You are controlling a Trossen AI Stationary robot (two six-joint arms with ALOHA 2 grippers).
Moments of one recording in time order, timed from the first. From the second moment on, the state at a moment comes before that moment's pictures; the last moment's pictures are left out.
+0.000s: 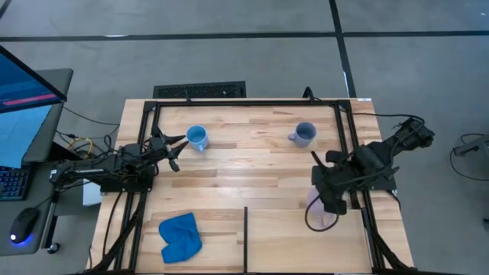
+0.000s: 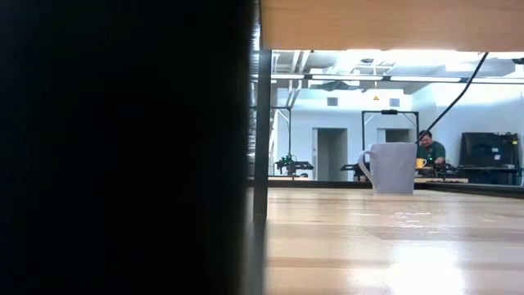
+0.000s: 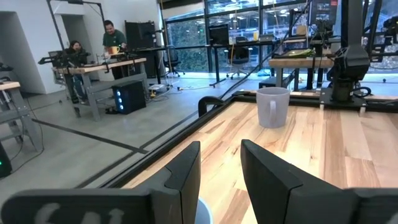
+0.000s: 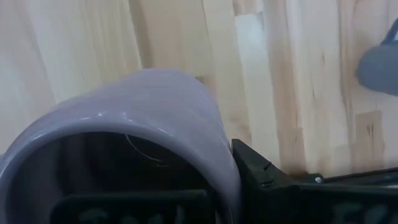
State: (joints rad) left arm 0.11 0.06 0.01 0.09 -0.43 0.08; right arm 0.54 1.37 1.51 -1.57 0.05 0.64
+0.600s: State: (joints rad) left arm 0.11 0.06 0.01 0.09 -0.43 0.09; right arm 0.76 1.28 1.51 -1.57 -0.02 0.66
